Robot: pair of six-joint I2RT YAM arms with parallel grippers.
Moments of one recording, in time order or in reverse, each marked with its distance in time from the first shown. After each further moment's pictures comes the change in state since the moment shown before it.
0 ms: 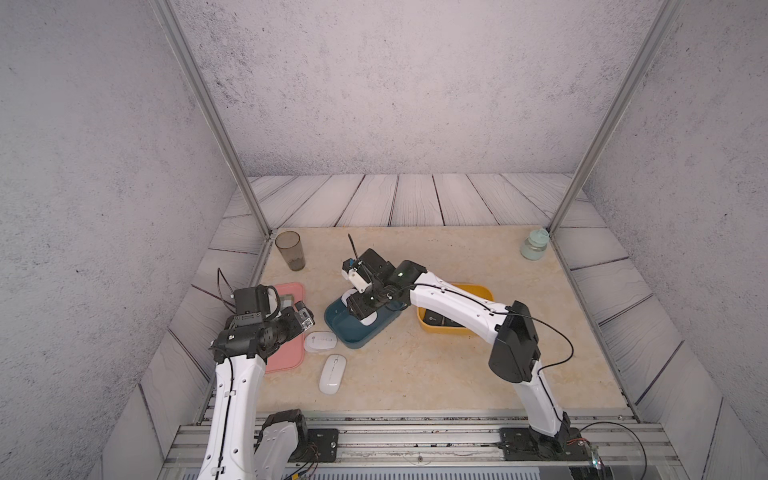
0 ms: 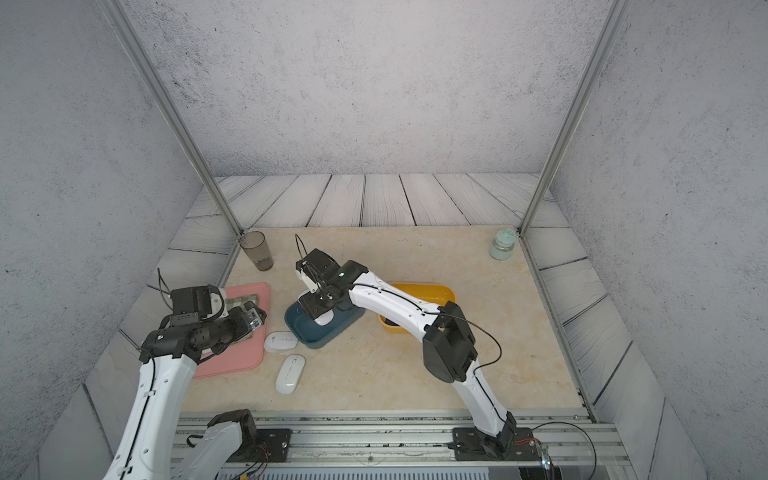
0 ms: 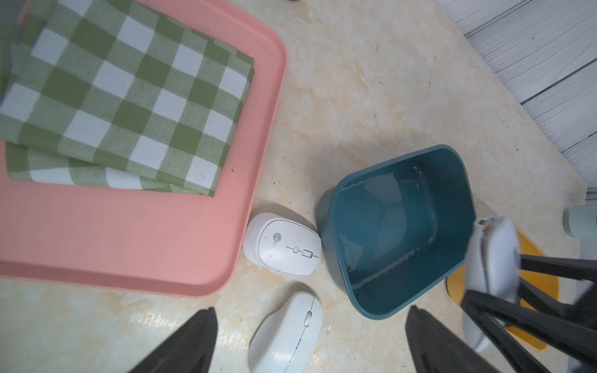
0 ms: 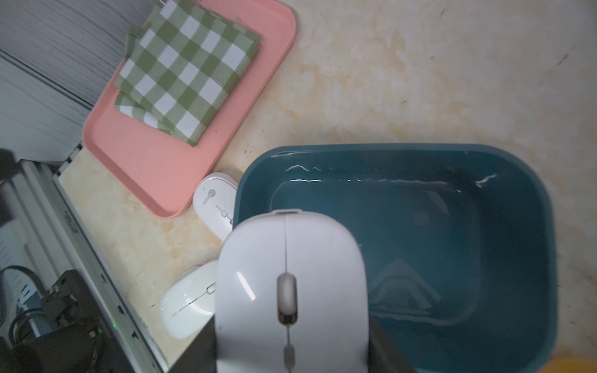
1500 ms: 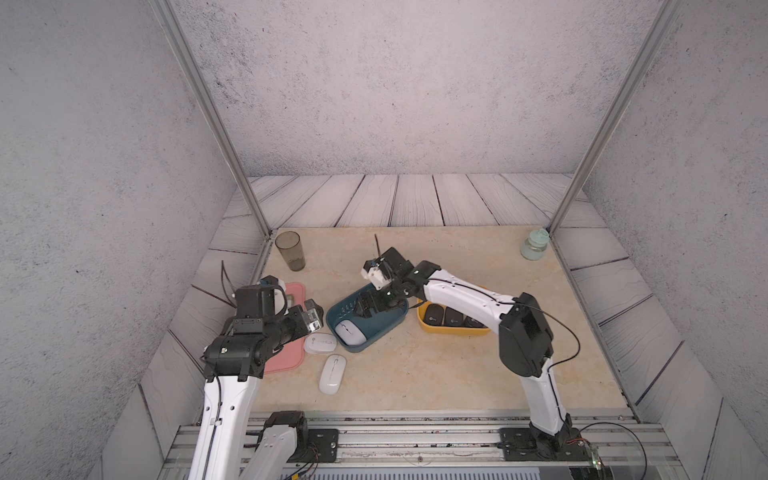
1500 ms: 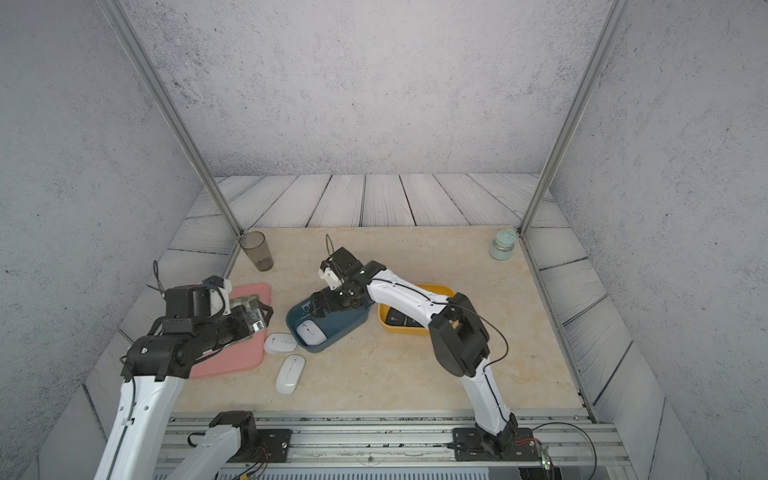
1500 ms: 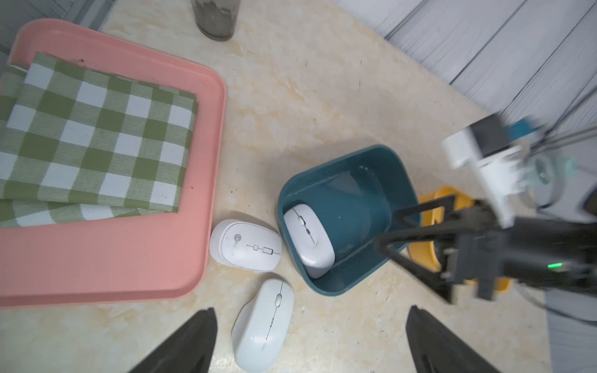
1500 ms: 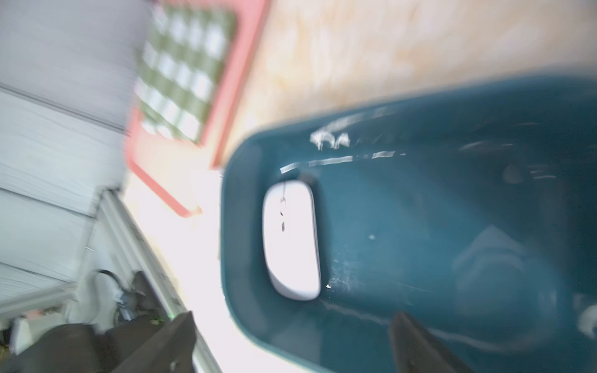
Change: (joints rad) left arm -0.294 -0.060 0.157 -0.120 -0.097 0.018; right arm -0.167 -0.222 -0.350 0.215 -0.257 0.159
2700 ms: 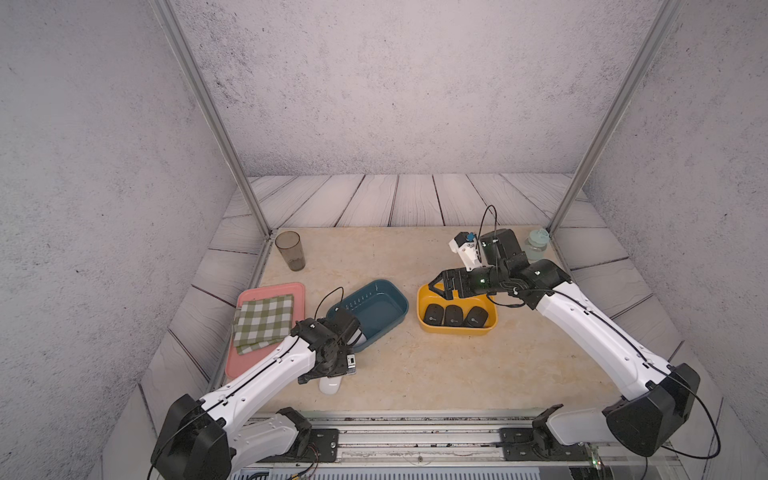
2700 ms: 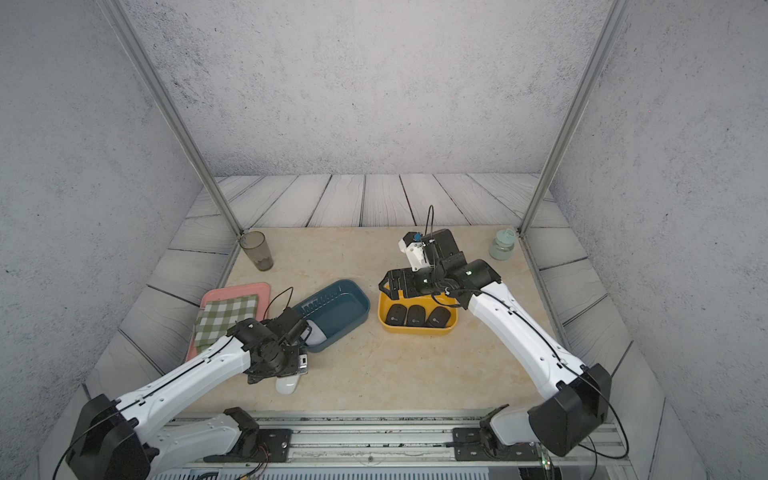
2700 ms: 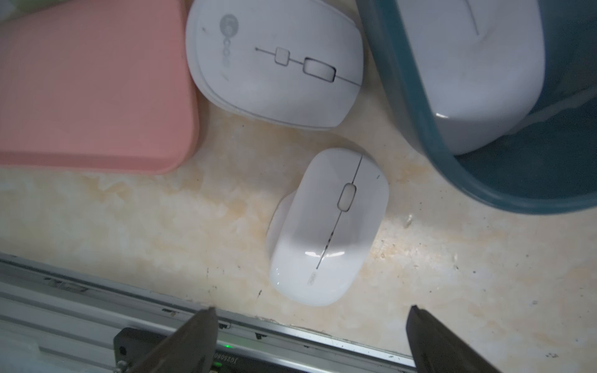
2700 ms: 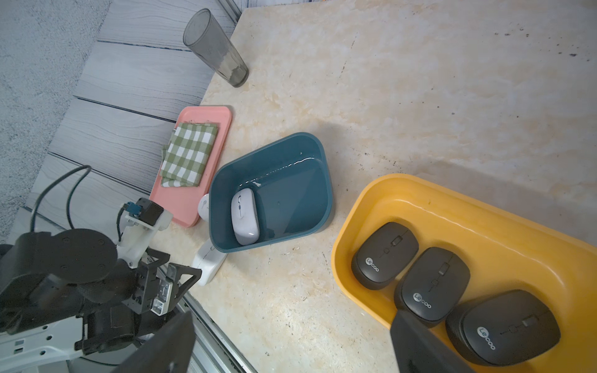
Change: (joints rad) left arm -0.510 0.300 -0.281 -0.061 -0.317 -0.384; right arm -0.286 -0.634 -0.401 -0.119 0.022 -0.101
